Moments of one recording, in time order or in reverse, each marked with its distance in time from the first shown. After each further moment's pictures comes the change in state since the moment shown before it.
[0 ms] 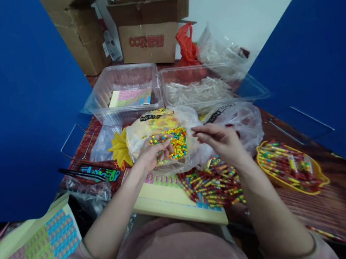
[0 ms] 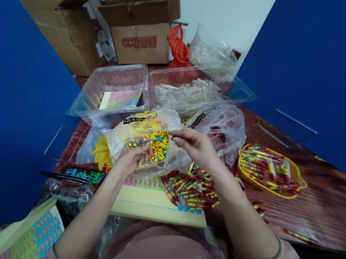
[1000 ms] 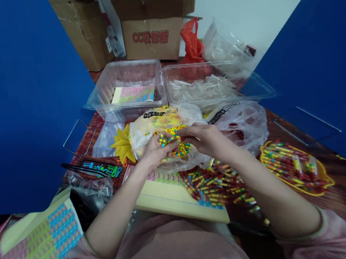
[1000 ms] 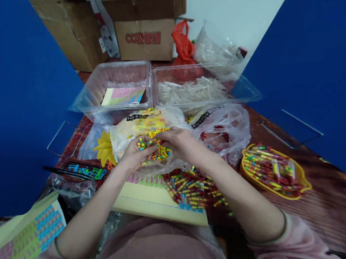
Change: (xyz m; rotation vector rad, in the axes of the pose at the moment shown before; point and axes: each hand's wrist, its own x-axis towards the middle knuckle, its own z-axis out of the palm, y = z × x) left_hand 0.000 -0.015 0.001 0.075 0.090 0.051; right_hand 0.026 -0.018 0.021 -0.476 -0.366 -0.319
